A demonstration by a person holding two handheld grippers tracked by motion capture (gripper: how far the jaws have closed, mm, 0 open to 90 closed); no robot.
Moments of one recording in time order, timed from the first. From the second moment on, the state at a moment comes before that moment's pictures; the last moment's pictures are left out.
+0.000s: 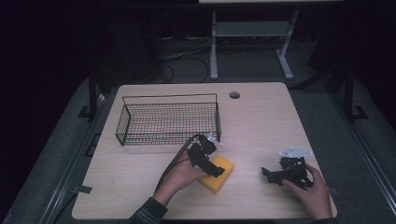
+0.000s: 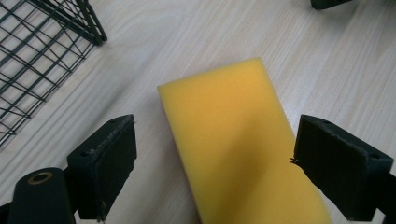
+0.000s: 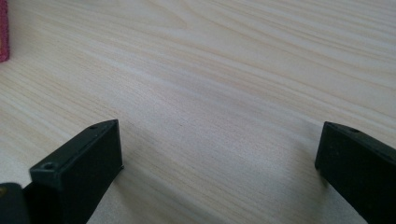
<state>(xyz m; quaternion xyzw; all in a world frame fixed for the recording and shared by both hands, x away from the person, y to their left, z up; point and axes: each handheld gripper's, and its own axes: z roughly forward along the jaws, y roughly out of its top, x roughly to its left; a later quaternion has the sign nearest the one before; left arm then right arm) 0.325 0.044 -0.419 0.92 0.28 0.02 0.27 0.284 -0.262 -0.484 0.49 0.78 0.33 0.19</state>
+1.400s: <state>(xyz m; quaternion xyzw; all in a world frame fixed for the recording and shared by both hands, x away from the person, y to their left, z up) 0.314 0.021 -0.448 0.93 0.28 0.02 0.24 0.284 -0.262 -0.484 0.49 0.78 0.33 0.19</state>
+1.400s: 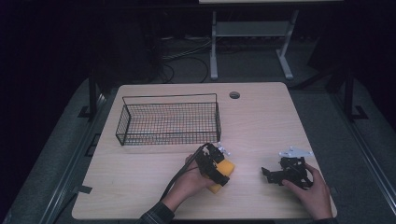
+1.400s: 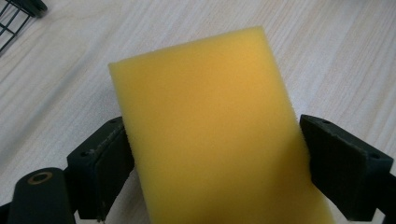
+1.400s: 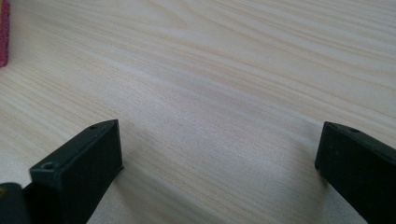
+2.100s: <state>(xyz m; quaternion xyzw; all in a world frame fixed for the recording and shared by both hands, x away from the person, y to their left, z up) 0.313 0.022 -0.448 0.93 0.27 0.02 0.23 0.284 -0.262 -0.484 0.49 0.78 0.33 0.19</state>
